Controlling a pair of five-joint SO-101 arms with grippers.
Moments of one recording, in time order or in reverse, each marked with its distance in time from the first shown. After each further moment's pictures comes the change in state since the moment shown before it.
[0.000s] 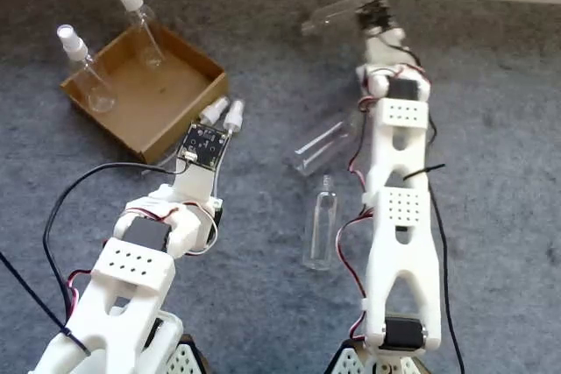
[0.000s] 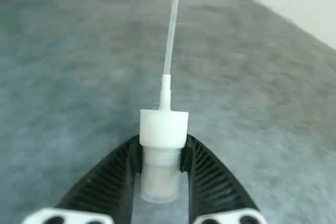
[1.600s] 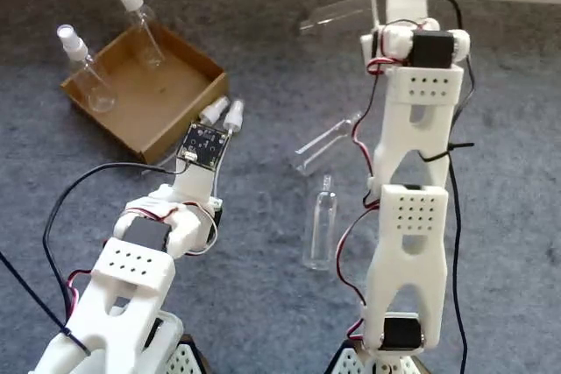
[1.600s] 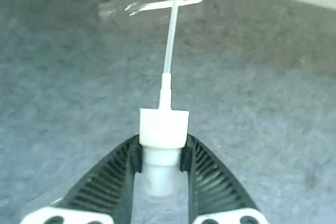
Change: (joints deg) left arm -0.1 0.0 0.0 0.0 0.0; right arm -2.1 -33.7 0.0 44.2 -18.5
